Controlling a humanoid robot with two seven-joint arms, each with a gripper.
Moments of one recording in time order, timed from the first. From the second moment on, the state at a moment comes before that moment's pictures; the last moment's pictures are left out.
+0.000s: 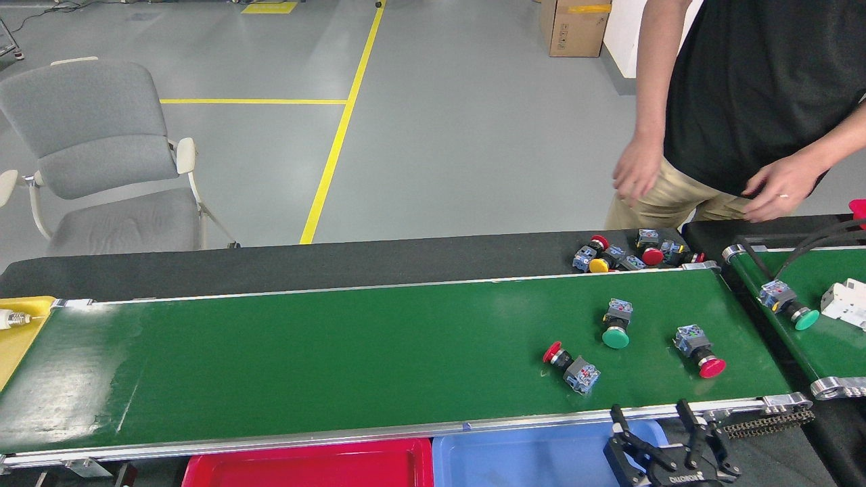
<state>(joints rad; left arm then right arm) 0.36 -0.01 0.62 -1.71 -1.43 -0.53 0.09 0.13 0.10 -0.09 -1.68 1.45 -0.29 0.08</state>
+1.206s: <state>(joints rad) 0.34 -0.01 0.61 -1.71 -1.43 -0.52 0.09 -0.04 0.06 0.42 -1.56 1.47 -0.65 0.16</state>
